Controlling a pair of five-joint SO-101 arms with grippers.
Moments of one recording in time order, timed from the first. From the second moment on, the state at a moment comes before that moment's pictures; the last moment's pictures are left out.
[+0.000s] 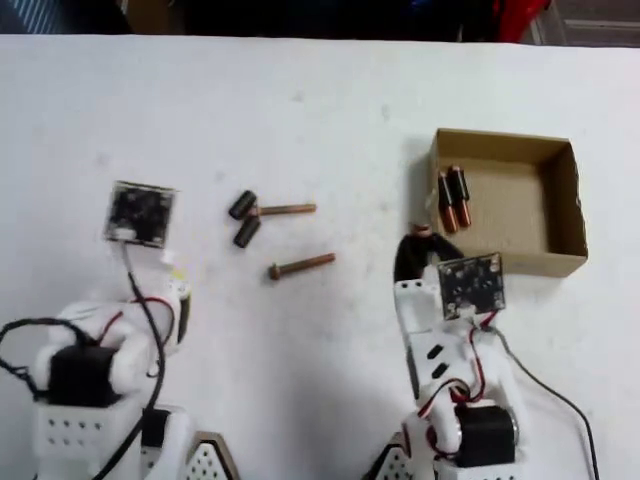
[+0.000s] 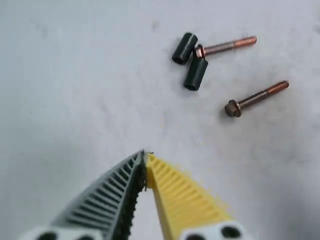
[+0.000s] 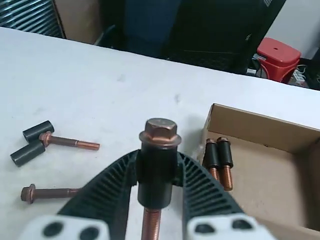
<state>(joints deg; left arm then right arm) -3.4 -70.1 53.6 79.4 -6.4 -7.6 -102.4 73.5 53.6 8.8</state>
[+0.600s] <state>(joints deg) -10.4 -70.1 67.4 66.9 -11.5 3.4 -52.4 42.5 54.3 19.5</state>
